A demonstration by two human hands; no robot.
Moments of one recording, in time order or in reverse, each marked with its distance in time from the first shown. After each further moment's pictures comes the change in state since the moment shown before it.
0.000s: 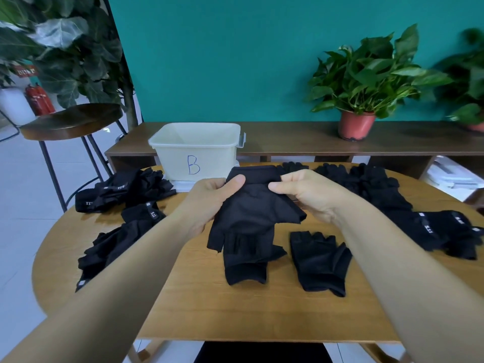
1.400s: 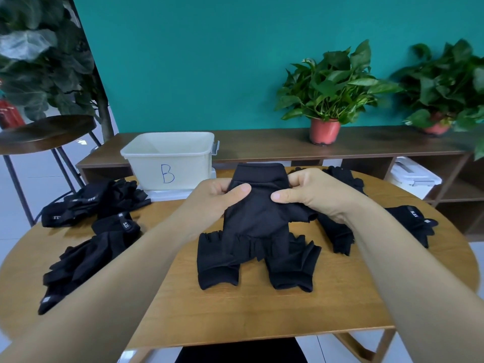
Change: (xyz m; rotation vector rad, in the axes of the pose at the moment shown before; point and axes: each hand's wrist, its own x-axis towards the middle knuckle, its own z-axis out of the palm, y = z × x) left_hand -0.006 0.017 0.054 0.106 -0.170 0.191; right_hand -0.049 0.006 -0.056 -0.058 0.046 -0.067
